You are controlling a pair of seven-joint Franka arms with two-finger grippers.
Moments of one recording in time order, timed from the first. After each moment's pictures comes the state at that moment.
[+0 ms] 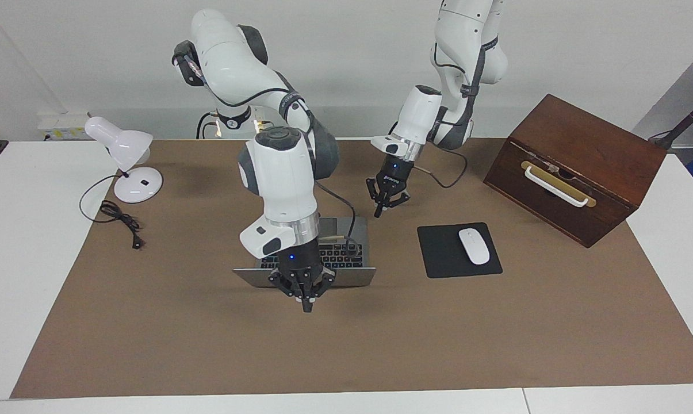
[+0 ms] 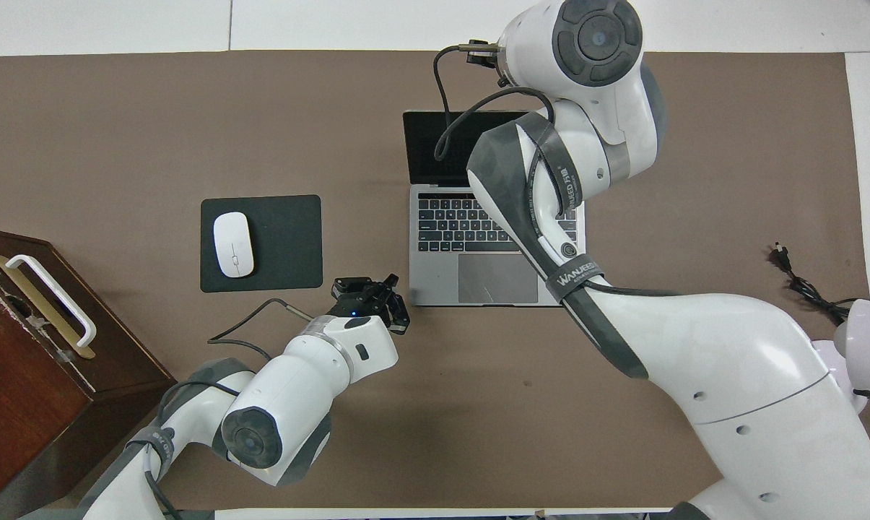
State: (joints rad) left arm -0.63 0.09 -0.04 -2.53 -0.06 3.30 -0.02; right arm 0.35 0.76 0.04 -0.99 -0.17 2.19 0.59
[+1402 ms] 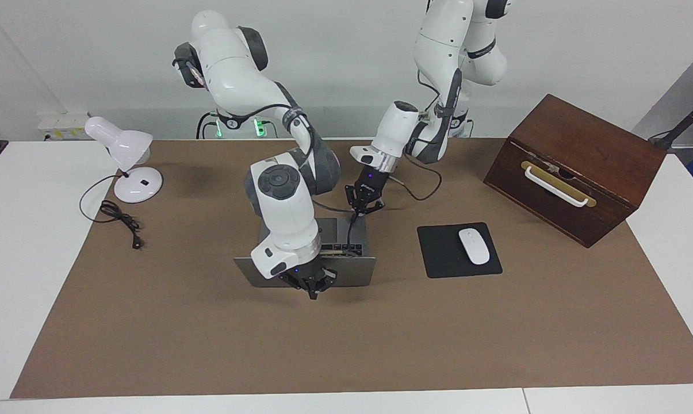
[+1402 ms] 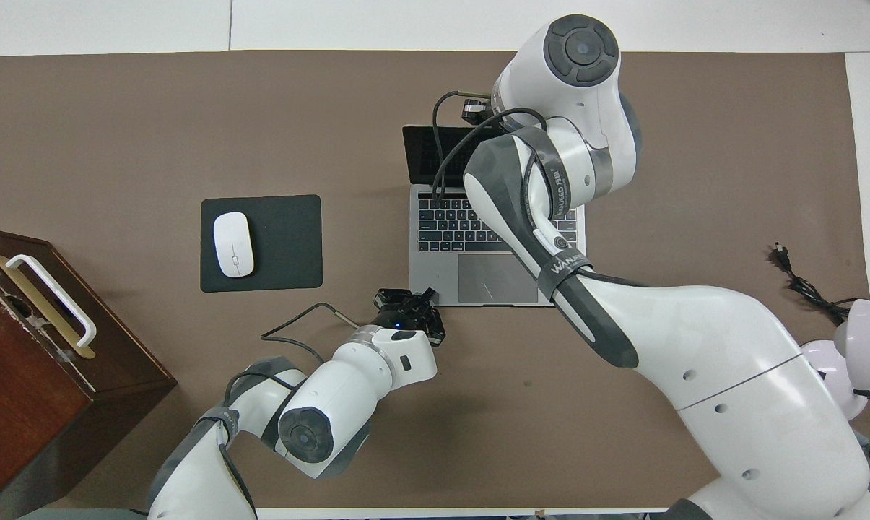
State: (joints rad) left arm -0.72 0.26 -0.04 -2.47 -0.06 3.42 -0.02; right arm 0.34 0.76 0.04 -1.11 0.02 2.08 0.59
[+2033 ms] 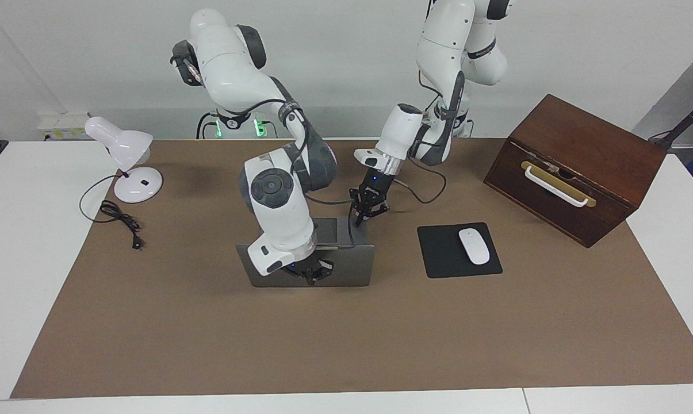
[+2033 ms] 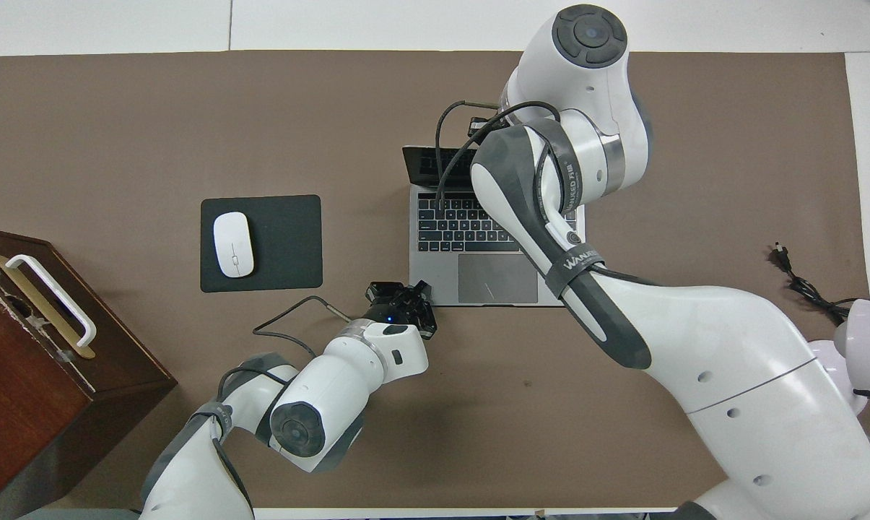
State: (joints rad) left arm -0.71 0.27 -0.02 -2.47 -0.06 3.44 0.02; right arm 0.33 0.75 0.04 -1.10 0.07 1.91 0.59
